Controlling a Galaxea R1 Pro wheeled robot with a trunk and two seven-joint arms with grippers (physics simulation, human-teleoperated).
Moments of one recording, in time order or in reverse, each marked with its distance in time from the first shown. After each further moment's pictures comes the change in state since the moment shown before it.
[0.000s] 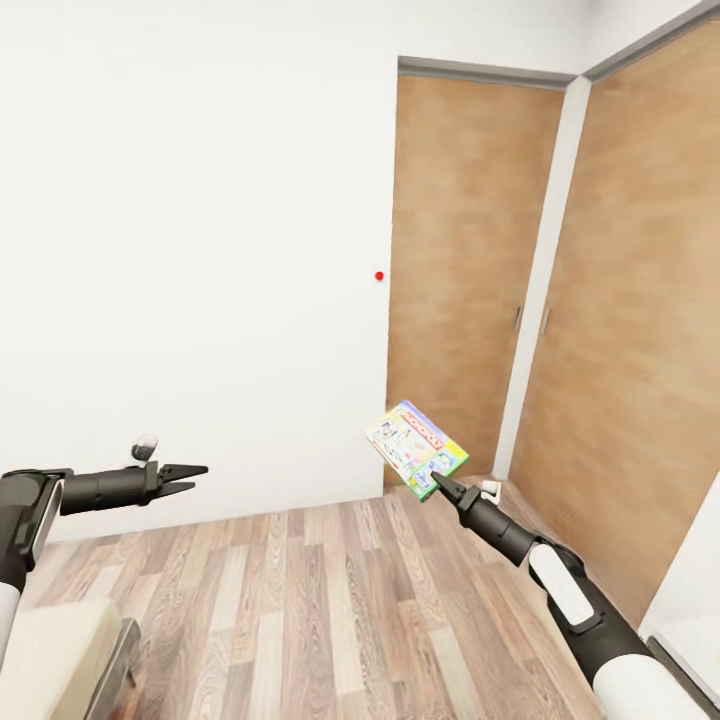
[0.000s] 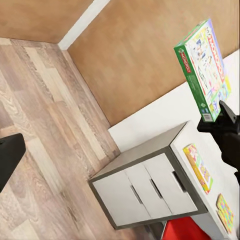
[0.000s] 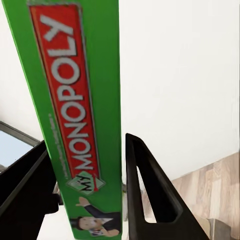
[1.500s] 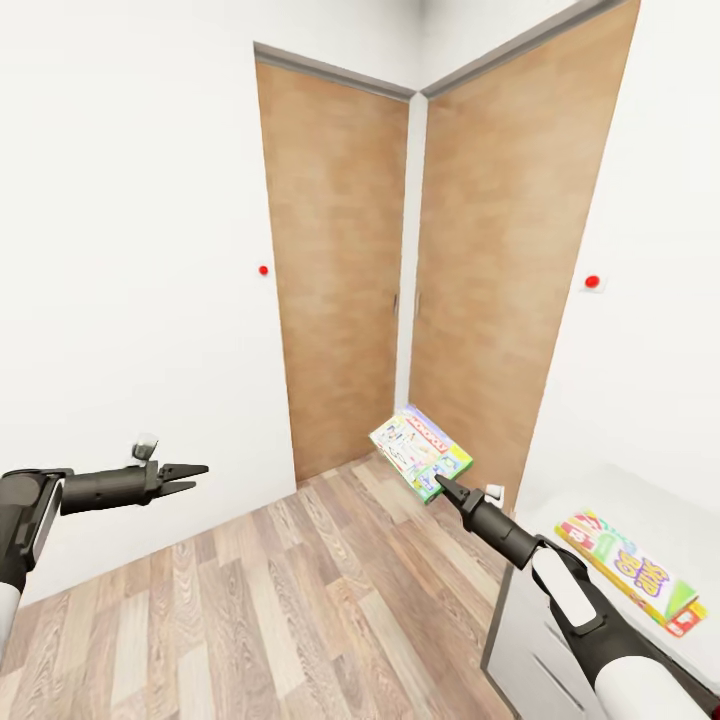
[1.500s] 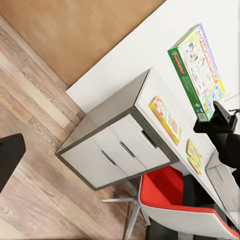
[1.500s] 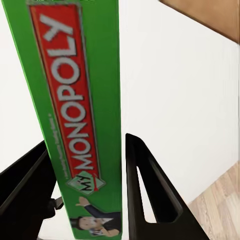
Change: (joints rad) left arm 0.000 -0.001 0.000 -0.002 0.000 -0.002 -0.007; right arm 0.000 0.000 -0.024 0.029 0.000 0.007 -0.003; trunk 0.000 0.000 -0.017
